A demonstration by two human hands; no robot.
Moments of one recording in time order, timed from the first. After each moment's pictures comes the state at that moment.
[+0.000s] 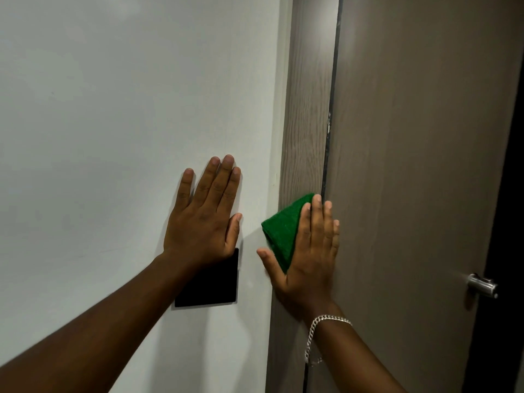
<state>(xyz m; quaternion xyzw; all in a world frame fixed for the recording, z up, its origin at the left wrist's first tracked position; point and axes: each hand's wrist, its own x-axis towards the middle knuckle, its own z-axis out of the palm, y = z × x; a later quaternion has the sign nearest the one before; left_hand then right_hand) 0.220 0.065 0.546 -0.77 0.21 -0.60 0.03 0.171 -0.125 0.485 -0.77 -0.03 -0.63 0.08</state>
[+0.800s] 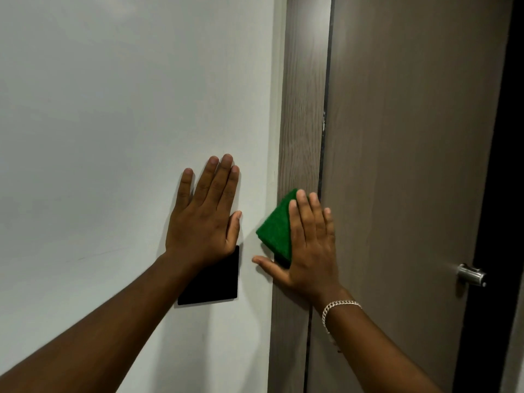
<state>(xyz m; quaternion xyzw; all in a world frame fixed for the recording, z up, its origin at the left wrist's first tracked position) 0.215 0.065 0.545 -0.78 0.22 -0.58 0.02 0.170 -0.136 0.492 -0.79 -0.08 -0.61 -0.02</state>
